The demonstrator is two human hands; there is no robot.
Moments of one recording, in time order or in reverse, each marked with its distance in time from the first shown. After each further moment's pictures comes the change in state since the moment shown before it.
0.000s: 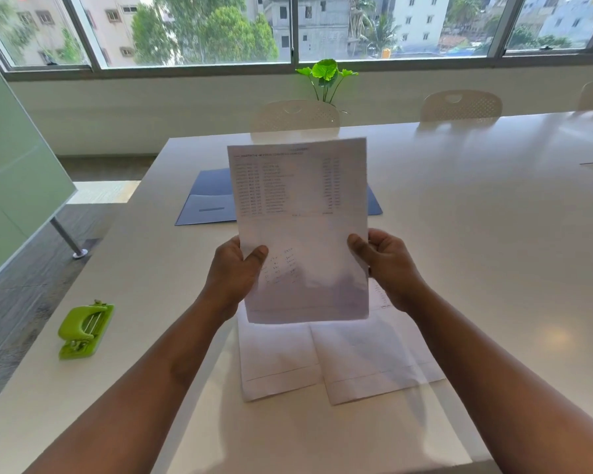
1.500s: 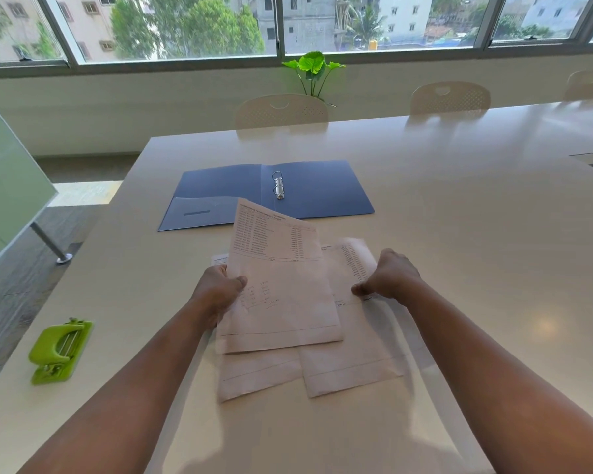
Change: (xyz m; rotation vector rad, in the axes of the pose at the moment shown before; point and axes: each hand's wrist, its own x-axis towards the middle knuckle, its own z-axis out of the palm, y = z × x) left_hand 0.047 -0.050 -0.007 0.114 -0.022 -0.361; right_hand 0.041 0.027 -0.031 -1.158 0.075 0.466
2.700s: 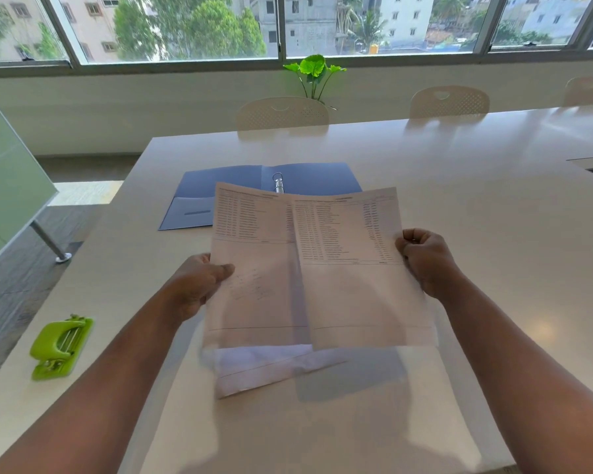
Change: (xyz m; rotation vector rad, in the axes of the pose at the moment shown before) left_hand -0.018 0.027 -0.035 -0.124 -0.127 -0.046; right_hand 0.005 0.033 -0.034 1.061 0.123 -0.097
